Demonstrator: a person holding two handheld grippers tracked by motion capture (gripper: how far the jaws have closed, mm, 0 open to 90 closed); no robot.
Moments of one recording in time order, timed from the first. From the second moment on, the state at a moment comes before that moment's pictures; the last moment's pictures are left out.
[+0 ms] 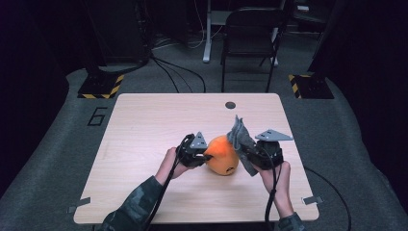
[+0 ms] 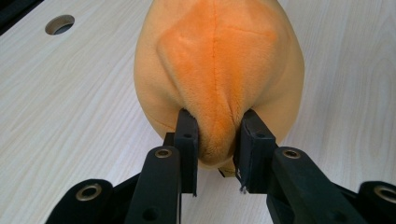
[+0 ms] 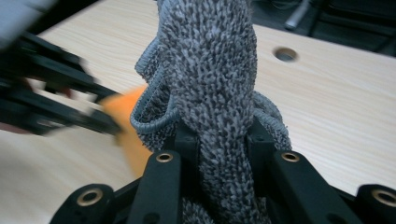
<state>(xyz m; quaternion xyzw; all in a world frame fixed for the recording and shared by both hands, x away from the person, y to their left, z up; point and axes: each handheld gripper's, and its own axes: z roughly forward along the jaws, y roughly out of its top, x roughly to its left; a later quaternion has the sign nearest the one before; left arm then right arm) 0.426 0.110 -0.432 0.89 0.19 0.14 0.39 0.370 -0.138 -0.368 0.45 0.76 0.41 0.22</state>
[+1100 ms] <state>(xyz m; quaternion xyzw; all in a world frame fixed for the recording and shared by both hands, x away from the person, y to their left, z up) 0.416 0.098 -0.442 0.89 0.14 0.17 0.41 0.403 -0.131 -0.392 0.47 0.75 0.33 0.31</state>
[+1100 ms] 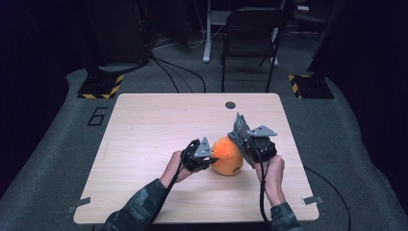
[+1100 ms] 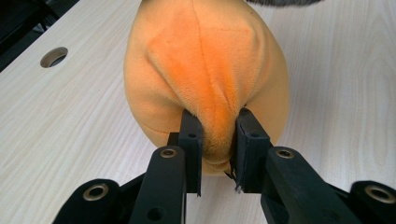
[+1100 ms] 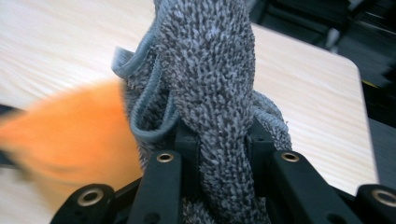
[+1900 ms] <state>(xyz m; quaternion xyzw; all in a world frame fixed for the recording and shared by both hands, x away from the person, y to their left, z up) 0.422 0.101 -0.447 0.89 0.16 0.15 0.41 0.402 -0.105 -0.406 0.44 0.77 0.31 0.34</state>
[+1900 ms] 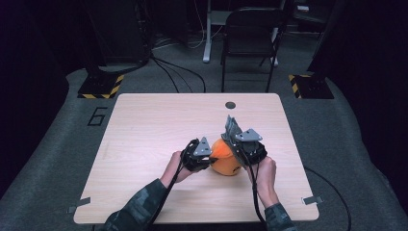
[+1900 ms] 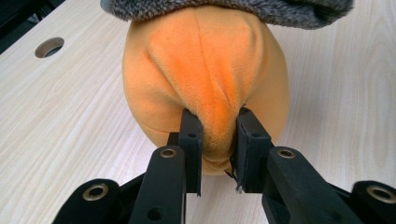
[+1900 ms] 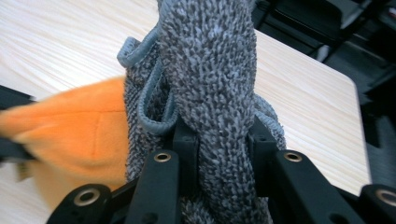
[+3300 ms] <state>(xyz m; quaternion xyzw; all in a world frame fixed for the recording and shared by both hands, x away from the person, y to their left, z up) 0.486 0.170 -0.469 0.78 0.41 0.18 0.43 0.407 -0.200 -0.477 0.55 0.74 0.29 0.26</state>
